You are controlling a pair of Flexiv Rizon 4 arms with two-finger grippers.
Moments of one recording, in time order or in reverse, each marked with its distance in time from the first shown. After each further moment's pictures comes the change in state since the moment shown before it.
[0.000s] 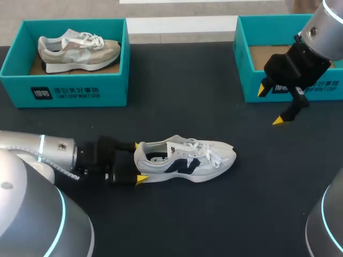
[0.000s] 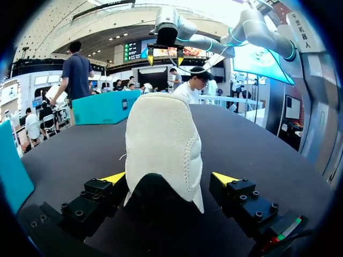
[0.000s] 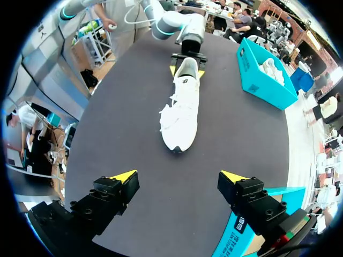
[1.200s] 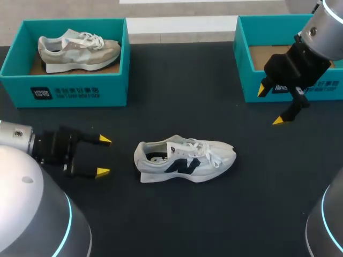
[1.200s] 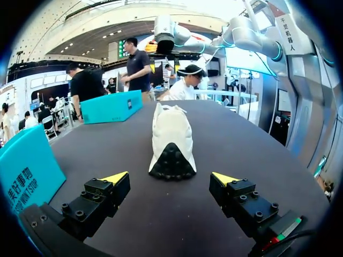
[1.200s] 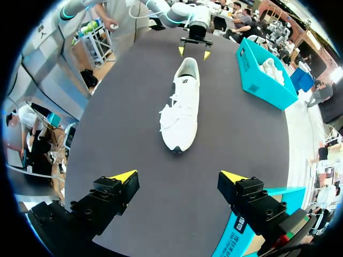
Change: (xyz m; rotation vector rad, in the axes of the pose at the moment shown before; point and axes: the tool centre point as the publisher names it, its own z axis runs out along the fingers) left arm -0.015 0.004 -0.106 -0.051 0.028 0.036; right arm 0.000 0.000 0.000 0.000 0.000 0.000
